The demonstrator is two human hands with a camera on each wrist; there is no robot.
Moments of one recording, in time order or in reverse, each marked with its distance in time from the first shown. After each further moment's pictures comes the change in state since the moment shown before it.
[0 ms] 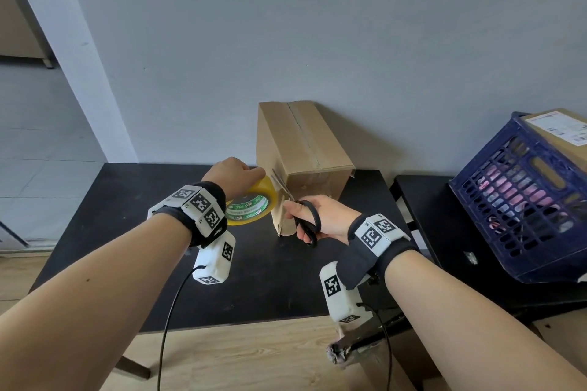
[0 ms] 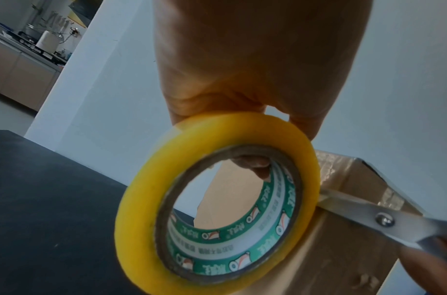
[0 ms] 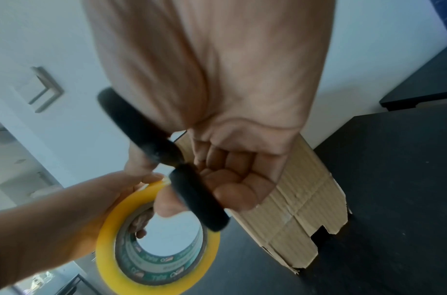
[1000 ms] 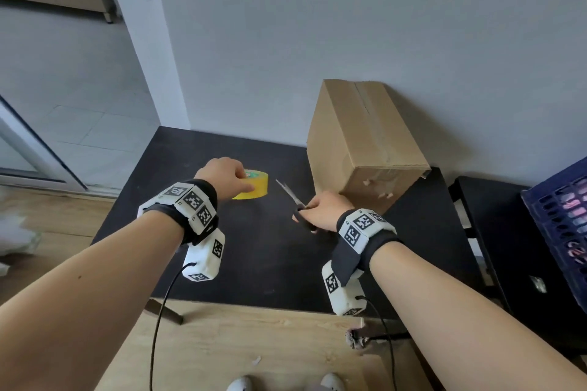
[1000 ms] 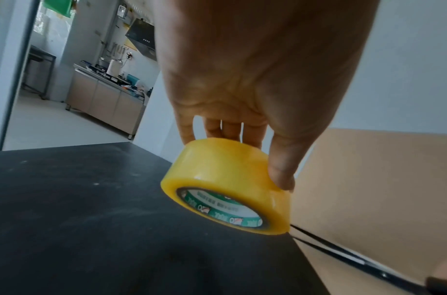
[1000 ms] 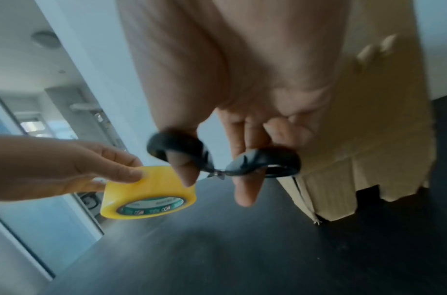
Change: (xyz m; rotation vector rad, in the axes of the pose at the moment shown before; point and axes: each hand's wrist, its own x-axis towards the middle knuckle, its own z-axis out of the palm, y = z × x) left_hand 0.011 -0.113 -0.026 0.159 -0.076 -0.093; right_hand 0.088 -0.004 0.062 -0.548 0.054 0.224
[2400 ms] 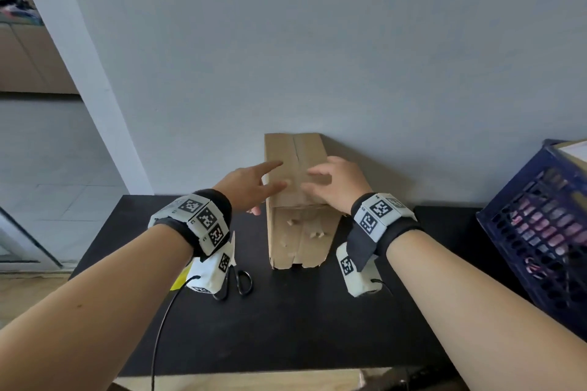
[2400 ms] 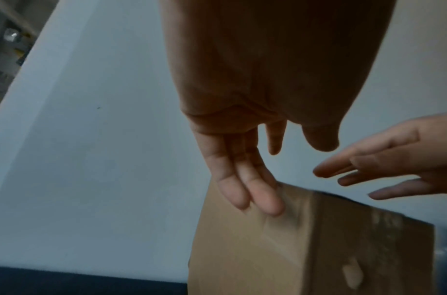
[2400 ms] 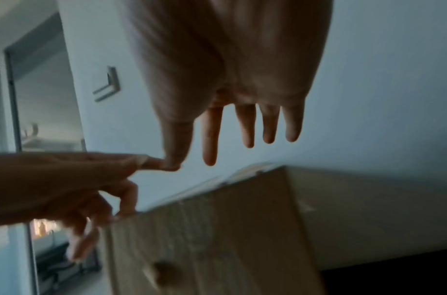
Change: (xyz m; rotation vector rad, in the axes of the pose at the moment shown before) left_hand -0.013 0.160 -0.024 -0.036 0.037 0.361; right_hand -0.044 0.050 -0.146 -0.005 0.472 -0.287
